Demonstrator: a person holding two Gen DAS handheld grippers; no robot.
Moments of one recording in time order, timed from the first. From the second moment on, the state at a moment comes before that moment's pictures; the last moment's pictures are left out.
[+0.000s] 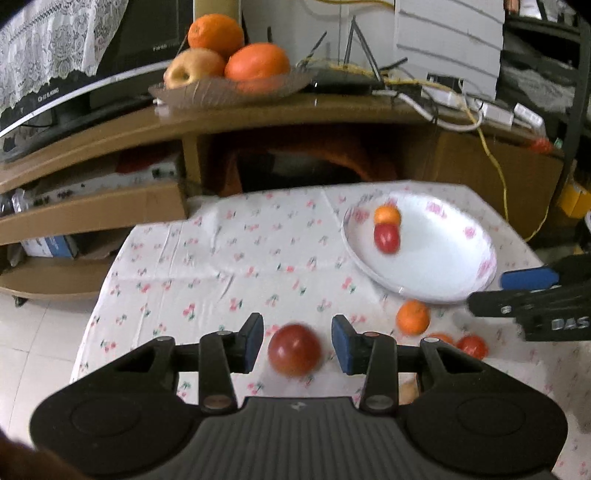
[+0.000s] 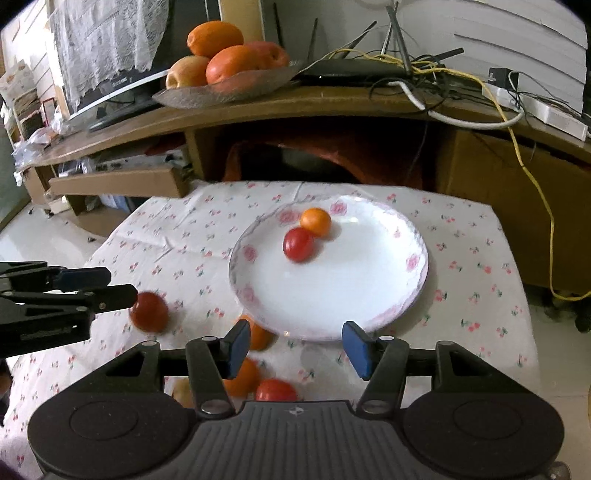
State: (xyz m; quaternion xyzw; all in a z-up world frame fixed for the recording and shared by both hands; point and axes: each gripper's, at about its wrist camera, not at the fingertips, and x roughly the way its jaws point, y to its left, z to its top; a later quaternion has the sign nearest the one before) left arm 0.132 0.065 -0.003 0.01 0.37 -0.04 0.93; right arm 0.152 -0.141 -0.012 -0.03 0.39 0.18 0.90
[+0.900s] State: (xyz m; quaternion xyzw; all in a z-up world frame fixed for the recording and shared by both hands) left arm 0.149 0.048 -0.044 0.09 0.36 -0.03 0.93; right arm 0.139 -0.134 -0.051 -0.10 0.41 0.23 0.88
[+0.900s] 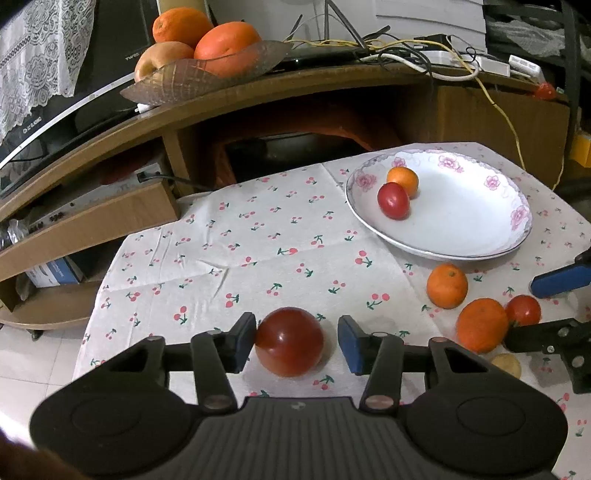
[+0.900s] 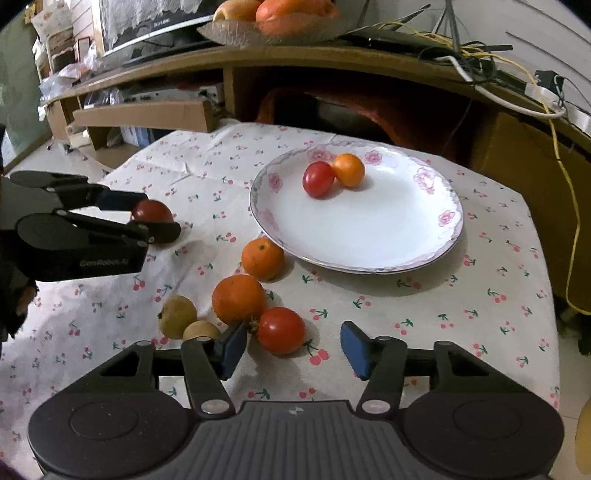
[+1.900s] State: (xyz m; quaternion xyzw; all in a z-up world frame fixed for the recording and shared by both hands) left arm 0.050 0.021 -0.039 0.10 0.40 -0.12 0.90; right arm 0.065 -0.140 -0.047 -0.12 0.43 0.22 0.87
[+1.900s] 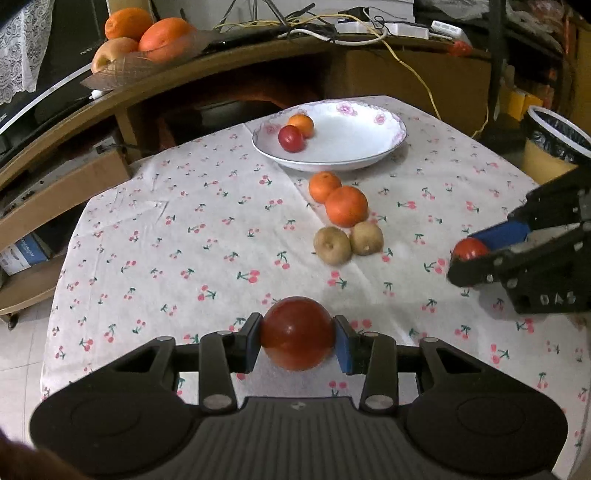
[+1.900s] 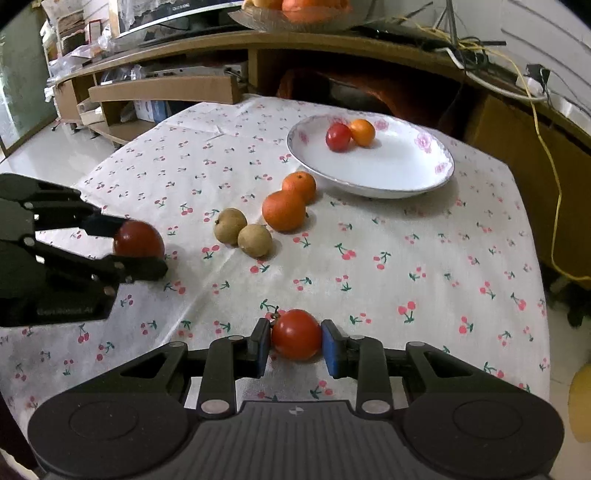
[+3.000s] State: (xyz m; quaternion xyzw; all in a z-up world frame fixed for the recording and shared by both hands) left arm 0.051 0.015 -0.031 0.09 0.40 -0.14 0.90; right arm 0.066 -0.148 -0.042 -0.10 0.43 0.22 0.87
